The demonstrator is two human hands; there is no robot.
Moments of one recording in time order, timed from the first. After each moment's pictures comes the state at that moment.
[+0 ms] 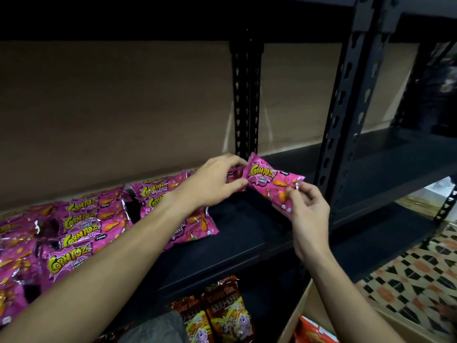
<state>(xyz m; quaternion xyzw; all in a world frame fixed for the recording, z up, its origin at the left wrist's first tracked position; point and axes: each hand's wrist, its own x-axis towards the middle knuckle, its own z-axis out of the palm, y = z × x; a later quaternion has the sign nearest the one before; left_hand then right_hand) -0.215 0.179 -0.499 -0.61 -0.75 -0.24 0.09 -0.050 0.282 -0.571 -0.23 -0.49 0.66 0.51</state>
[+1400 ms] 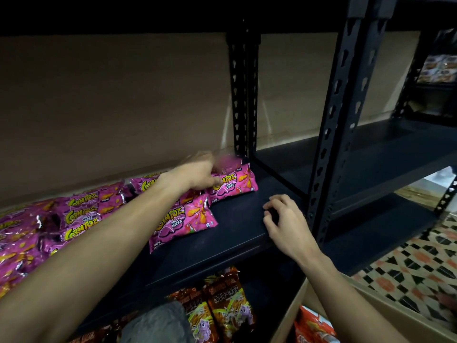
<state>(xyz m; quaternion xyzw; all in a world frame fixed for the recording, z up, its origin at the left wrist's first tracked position) -0.258 0.190 -0.505 -0.52 -0.85 -0.06 0.04 -0.048 0.297 -0.625 -0.24 -0.89 0.21 0.31</state>
